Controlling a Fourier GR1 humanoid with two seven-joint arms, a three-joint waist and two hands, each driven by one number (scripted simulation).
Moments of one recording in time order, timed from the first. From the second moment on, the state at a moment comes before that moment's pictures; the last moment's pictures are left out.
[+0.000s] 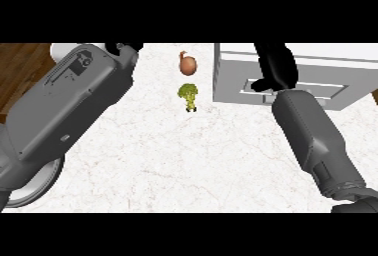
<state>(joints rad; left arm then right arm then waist) -1.16 0.39 -0.55 -1.00 0.83 0.81 0.07 -0.96 -0.17 -0.14 -0.44 1.29 -0.62 -0.13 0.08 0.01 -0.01</state>
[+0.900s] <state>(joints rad) -1.11 0.45 -0.56 -1.16 0.79 0.82 0.15 -1.18 -0.21 -0.20 -0.19 1.30 -0.60 -0.13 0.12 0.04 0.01</state>
